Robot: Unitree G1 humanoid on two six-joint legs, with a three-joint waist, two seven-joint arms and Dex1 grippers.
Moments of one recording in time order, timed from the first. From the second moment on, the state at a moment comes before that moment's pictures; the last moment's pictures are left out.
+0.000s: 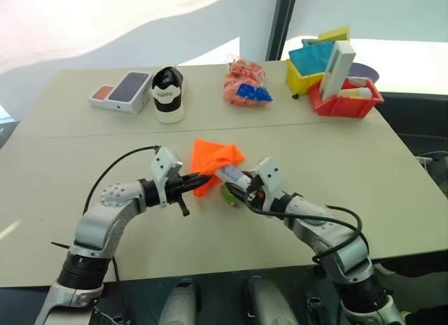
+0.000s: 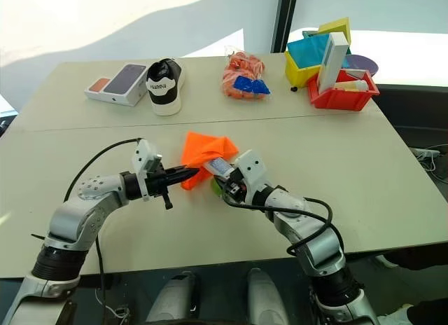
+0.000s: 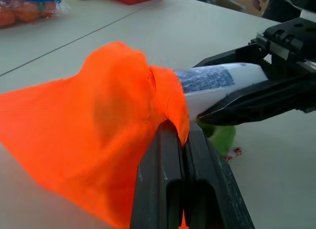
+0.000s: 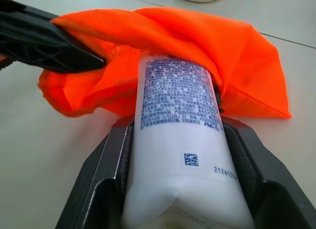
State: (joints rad) left arm -0.31 0.49 -0.06 -0.22 -0.44 0.52 -0.85; right arm -0.27 -0.29 0.26 -0.43 0.30 0.74 0.32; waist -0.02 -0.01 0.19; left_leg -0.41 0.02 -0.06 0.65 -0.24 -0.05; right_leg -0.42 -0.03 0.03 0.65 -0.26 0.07
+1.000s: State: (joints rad) left arm -0.29 0.47 -0.01 -0.36 -0.57 0.71 -0.77; right arm -0.47 -0.05 0.29 -0.20 0.16 0.78 0.18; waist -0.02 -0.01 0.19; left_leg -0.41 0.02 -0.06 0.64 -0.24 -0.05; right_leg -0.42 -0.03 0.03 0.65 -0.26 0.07
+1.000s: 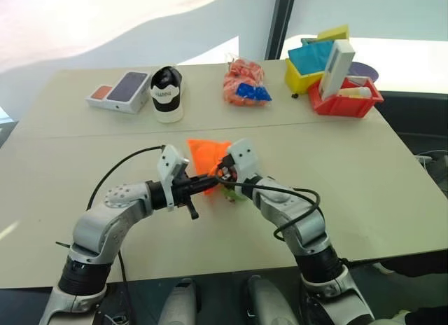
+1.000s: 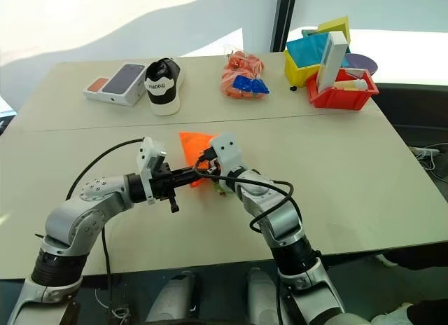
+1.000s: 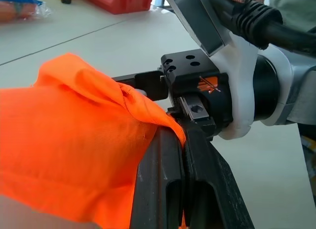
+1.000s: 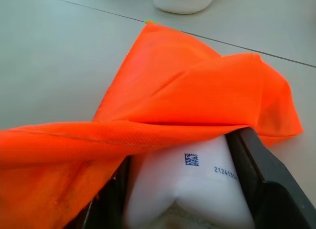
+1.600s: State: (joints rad) left arm -0.27 0.45 0.13 -0.17 -0.63 0.69 -0.74; right arm -0.42 -0.19 0.32 -0.37 0.22 0.80 0.43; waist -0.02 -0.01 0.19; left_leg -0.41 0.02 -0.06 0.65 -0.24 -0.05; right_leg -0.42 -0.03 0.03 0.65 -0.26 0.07
